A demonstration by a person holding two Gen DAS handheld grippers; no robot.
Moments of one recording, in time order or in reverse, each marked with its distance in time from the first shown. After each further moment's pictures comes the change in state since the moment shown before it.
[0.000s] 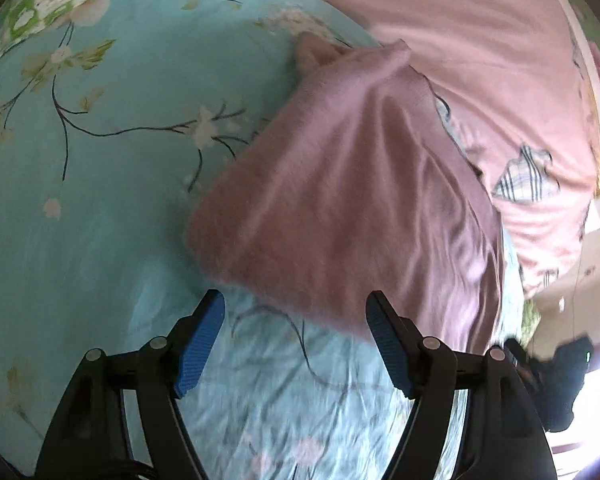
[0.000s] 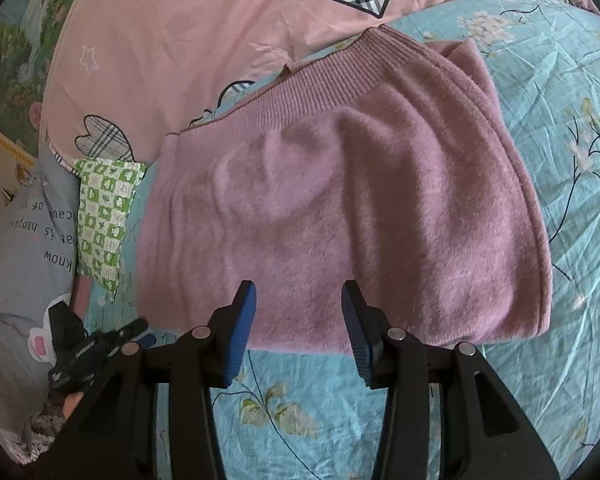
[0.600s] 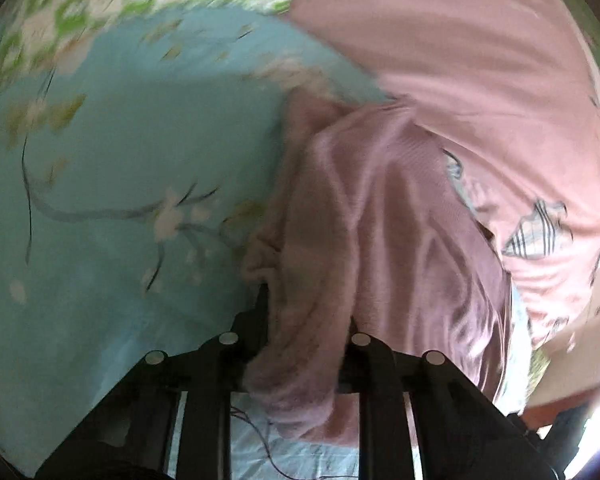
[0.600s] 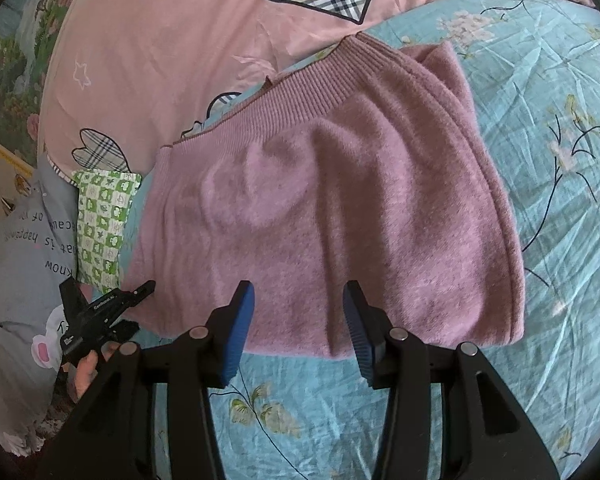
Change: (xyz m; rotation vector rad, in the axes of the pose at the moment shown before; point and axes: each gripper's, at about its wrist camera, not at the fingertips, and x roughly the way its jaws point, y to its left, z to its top) left arm 0.014 -0.036 0.040 0.006 -0.165 0.047; right arm -0.011 -0.021 0.007 0.028 -0.018 0.003
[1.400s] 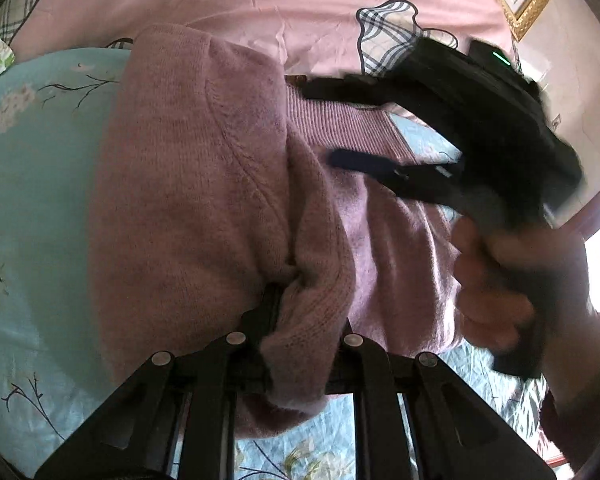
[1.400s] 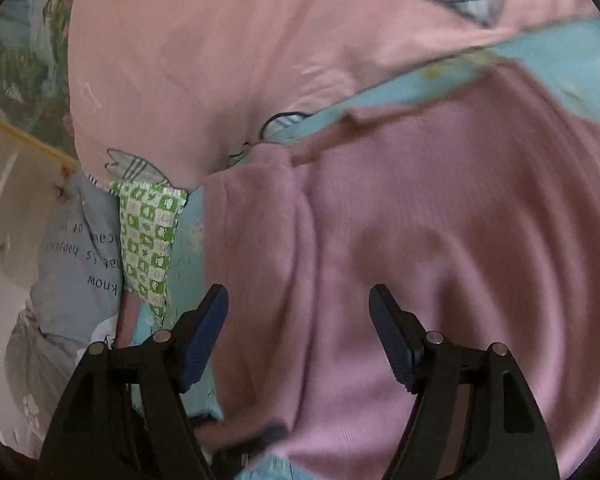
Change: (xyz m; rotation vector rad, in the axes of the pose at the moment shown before) left arm 0.046 -0.176 -0.087 0.519 0.179 -0.168; right arm 0.098 0.035 0.118 -0.071 0.123 0.256
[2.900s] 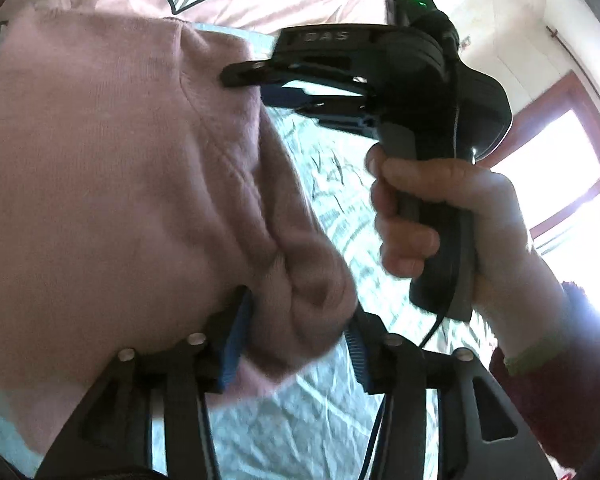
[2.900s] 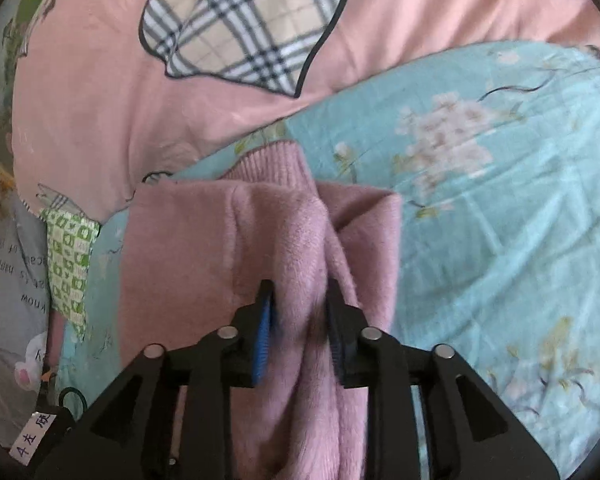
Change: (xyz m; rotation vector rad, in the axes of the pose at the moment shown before) left arm 0.074 -0.116 0.001 0.201 0.239 -0.349; right arm -0.112 -0.093 0.008 0.017 -0.131 -0.325
